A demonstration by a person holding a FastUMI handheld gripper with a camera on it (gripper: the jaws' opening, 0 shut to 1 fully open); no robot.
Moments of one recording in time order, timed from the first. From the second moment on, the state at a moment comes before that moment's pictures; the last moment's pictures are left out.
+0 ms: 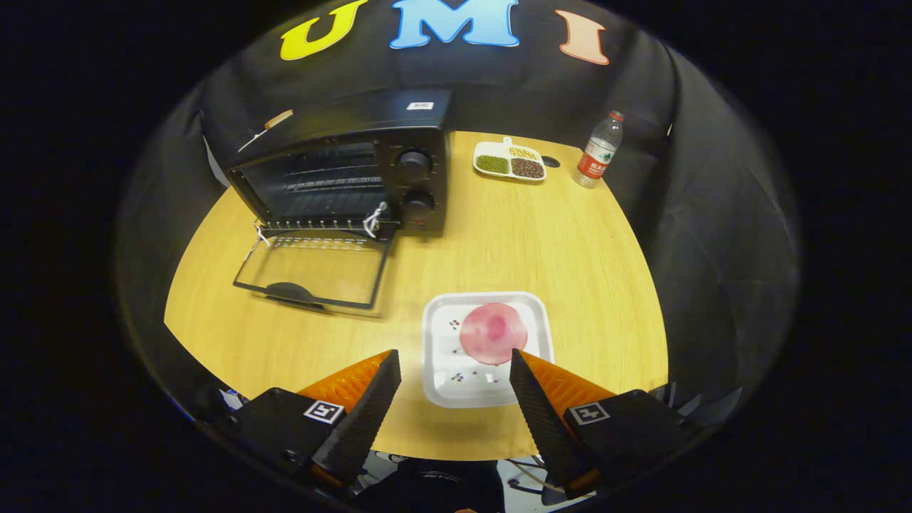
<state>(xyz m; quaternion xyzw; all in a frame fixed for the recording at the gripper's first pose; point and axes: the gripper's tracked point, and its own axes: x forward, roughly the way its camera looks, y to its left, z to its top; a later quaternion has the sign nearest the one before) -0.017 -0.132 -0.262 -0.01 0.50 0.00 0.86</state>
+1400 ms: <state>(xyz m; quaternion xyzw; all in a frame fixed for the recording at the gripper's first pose) -0.014 -0.211 -0.373 0.06 0.65 0.06 0.76</state>
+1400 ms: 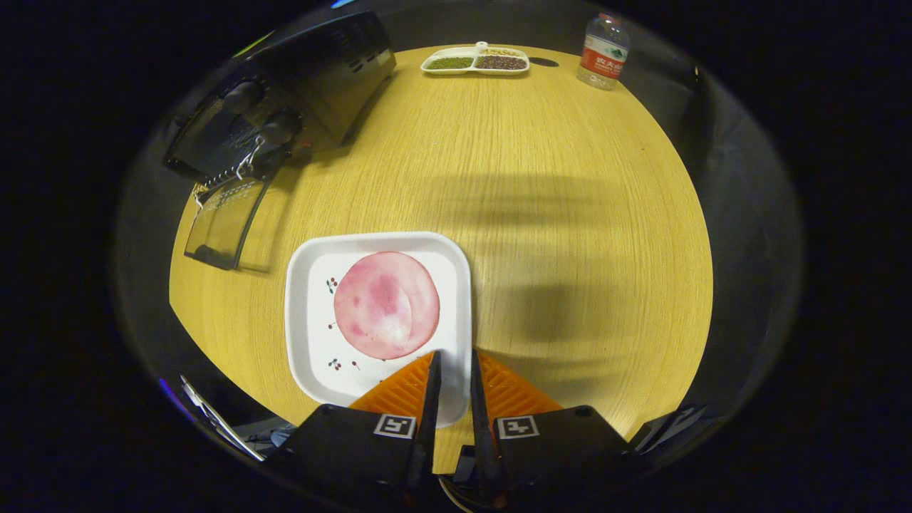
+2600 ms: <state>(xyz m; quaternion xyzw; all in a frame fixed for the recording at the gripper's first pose) -0.048 -0.181 -0.332 0.36 0.58 -0.03 0.73</state>
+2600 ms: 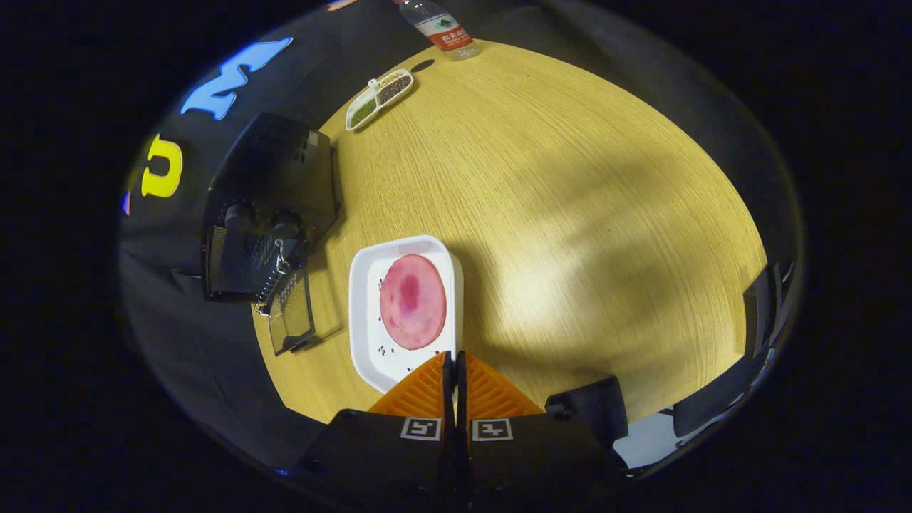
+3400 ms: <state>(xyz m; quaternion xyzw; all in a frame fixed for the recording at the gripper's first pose) -0.104 -0.039 -0.253 0.48 0.50 -0.02 0.72</state>
